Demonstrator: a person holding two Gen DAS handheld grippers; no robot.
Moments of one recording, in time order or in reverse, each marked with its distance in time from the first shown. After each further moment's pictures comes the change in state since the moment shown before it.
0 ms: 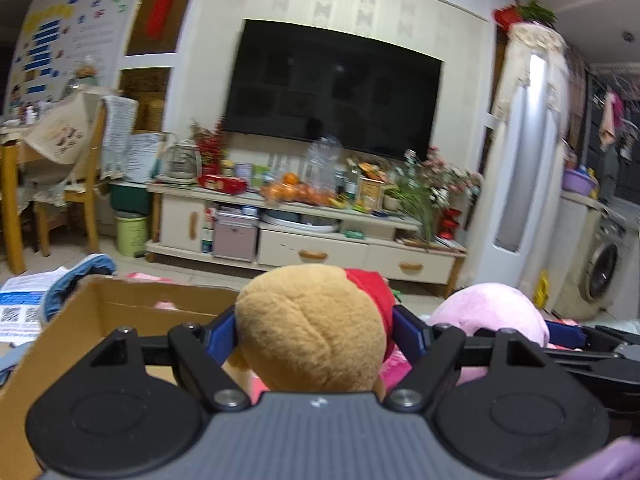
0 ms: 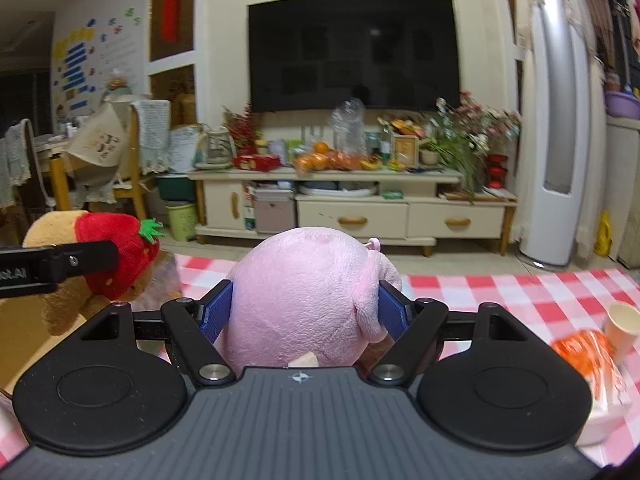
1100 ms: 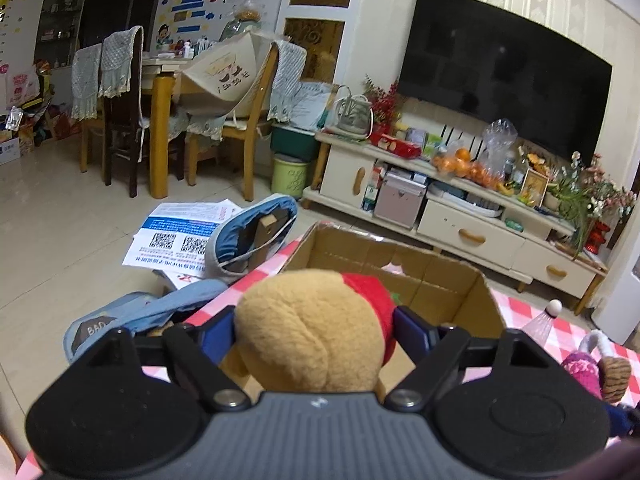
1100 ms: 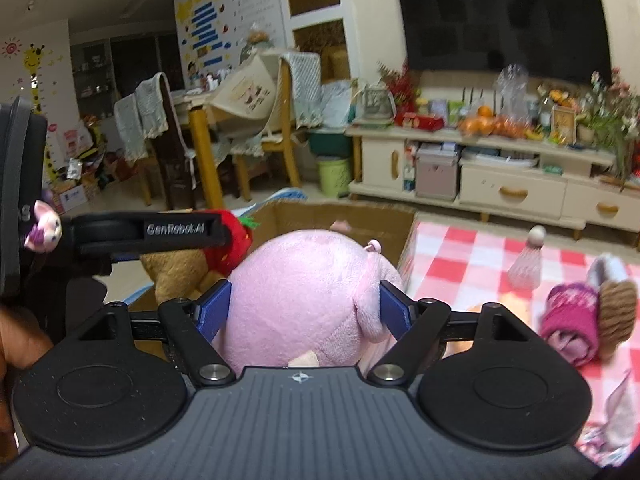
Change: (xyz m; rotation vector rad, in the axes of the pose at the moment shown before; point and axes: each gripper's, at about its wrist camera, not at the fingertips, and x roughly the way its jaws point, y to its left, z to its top) left arm -0.014 0.132 -0.004 -0.221 0.114 0.442; right arm 0.020 0.090 -0.001 -0.078 0.159 0.445
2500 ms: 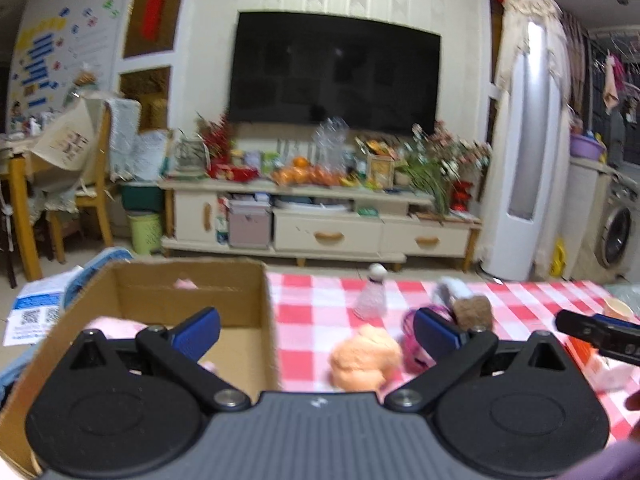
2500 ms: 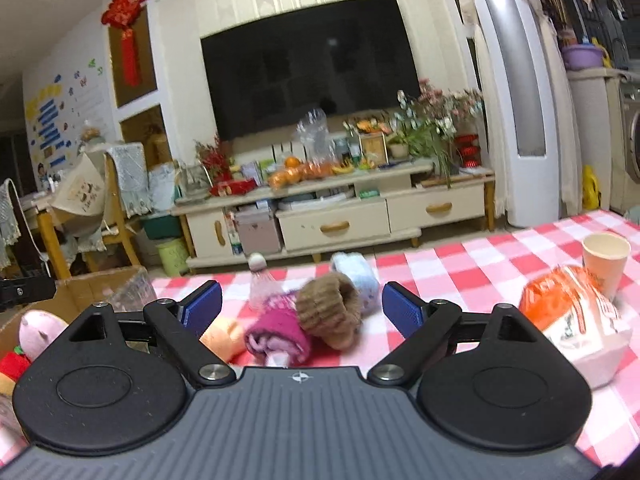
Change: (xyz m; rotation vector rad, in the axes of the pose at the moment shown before) left arm -0.044 -0.107 -0.042 0.285 -0.115 -0.363; right arm -0.143 -0.107 -0.058 0.259 -0.245 -0.454
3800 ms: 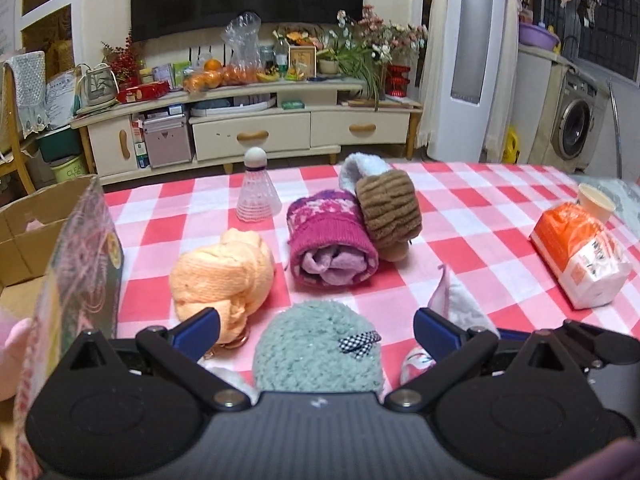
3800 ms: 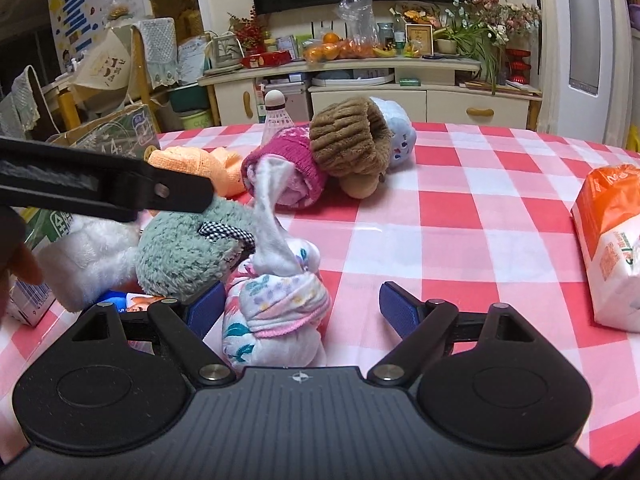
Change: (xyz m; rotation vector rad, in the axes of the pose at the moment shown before) left arm 0.082 -0.099 -0.038 0.143 0.330 -0.168; right arm 0.027 0.004 -0.059 -0.119 0.357 0.093
